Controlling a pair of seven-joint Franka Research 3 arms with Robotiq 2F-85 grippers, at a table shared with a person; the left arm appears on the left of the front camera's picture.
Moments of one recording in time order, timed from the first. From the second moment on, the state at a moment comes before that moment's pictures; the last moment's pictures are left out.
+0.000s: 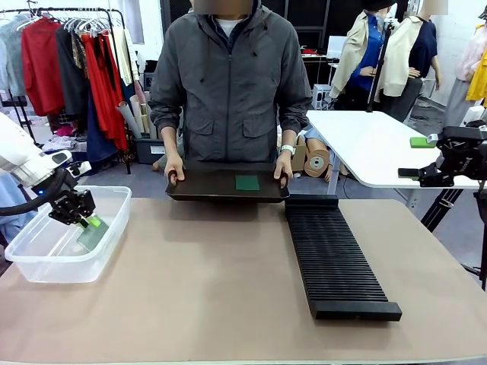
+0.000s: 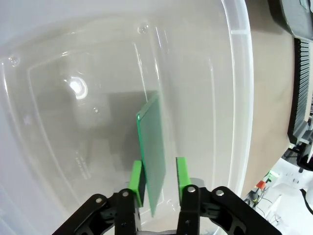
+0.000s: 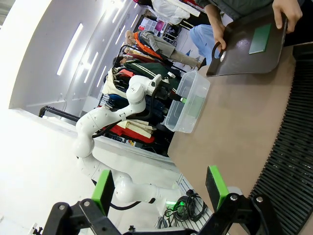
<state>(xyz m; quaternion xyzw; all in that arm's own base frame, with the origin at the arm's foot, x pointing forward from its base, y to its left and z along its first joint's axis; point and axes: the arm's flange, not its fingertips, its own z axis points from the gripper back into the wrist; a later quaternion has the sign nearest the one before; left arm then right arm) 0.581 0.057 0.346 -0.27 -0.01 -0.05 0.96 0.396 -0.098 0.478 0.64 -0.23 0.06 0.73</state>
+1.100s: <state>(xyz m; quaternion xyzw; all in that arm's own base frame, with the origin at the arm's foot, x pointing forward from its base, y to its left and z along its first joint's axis) 0.584 0.053 0.407 -0.22 -0.05 -0.03 0.97 0.396 -0.098 0.478 0.64 -0.23 0.06 0.73</state>
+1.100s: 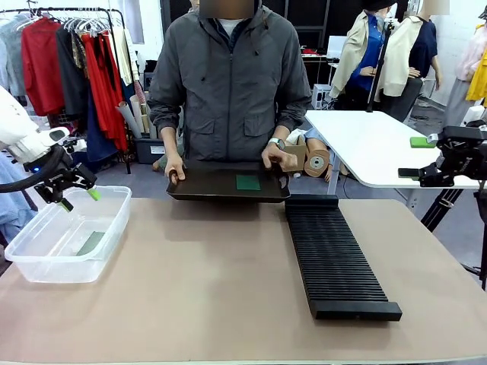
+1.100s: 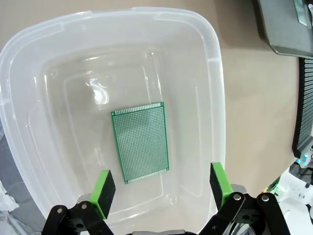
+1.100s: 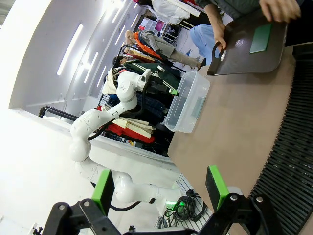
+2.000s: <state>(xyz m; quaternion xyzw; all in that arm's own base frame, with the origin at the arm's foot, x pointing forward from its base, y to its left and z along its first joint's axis) 0.582 0.053 0.408 -0.26 -0.06 -0.02 0.97 0.396 -0.098 0.478 0.64 -0.23 0.06 0.73</state>
